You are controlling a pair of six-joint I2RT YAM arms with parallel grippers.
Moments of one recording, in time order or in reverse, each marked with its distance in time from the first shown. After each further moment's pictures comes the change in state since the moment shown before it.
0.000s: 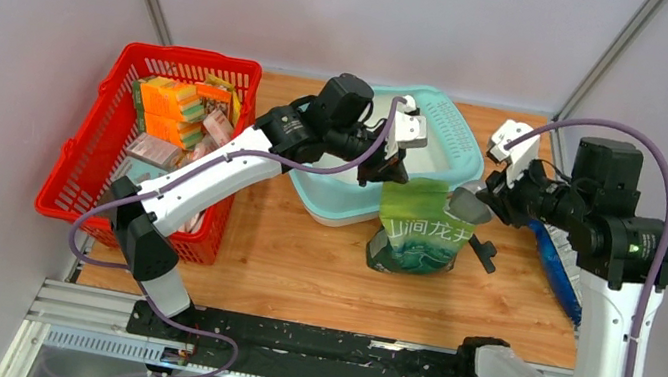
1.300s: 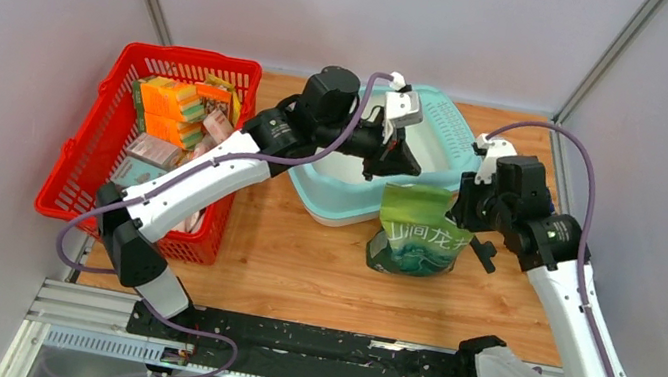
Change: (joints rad) left arm -0.002 -0.062 -0.055 0.222 0.061 -0.246; right arm 0.219 -0.076 -0.517 0.349 0.520 0.780
